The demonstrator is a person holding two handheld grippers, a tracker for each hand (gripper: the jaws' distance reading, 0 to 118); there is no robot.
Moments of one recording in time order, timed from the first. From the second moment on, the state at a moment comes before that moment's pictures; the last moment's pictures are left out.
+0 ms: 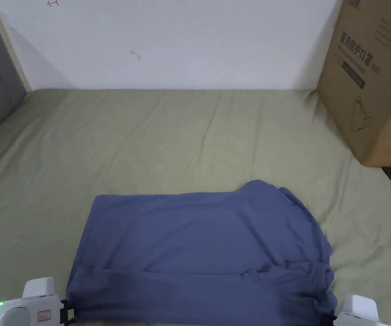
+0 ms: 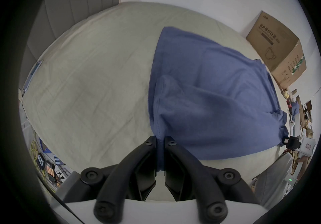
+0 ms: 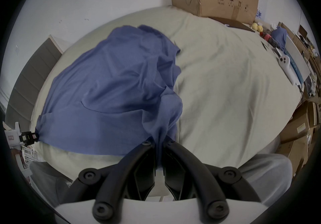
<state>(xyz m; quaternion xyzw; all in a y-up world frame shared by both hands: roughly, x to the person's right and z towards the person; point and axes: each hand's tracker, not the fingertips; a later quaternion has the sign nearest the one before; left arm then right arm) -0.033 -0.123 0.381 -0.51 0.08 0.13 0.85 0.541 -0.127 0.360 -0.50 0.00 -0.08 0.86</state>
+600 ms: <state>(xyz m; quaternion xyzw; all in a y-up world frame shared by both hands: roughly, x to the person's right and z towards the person) 0.033 0.047 0.371 -0.26 0.07 0.07 0.96 0.507 0.067 0.353 -0.22 0.02 -0.03 0.97</state>
